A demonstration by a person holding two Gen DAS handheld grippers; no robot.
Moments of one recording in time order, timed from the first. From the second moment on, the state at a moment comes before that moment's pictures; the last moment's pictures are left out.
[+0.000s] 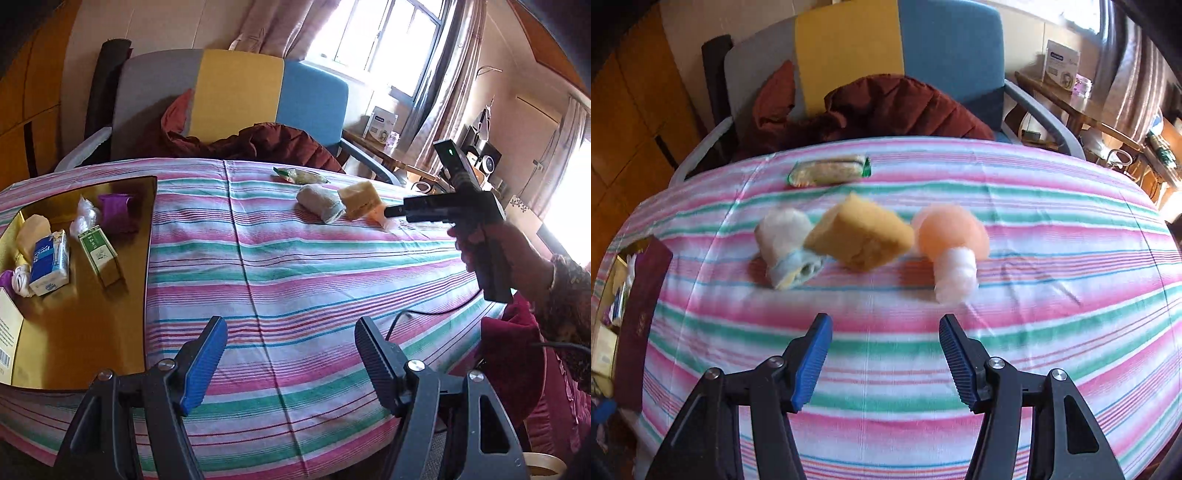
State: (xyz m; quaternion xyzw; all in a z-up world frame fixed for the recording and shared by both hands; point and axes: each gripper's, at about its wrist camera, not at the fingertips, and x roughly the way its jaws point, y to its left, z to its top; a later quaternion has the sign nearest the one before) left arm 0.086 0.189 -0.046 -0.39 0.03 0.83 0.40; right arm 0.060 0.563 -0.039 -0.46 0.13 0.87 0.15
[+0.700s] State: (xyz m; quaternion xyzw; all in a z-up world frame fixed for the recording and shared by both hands) left arm 0.080 0.197 -0.057 -0.41 0.03 0.82 0.39; right arm 0.088 0.550 -0.023 -0.42 0.07 0.89 0.14
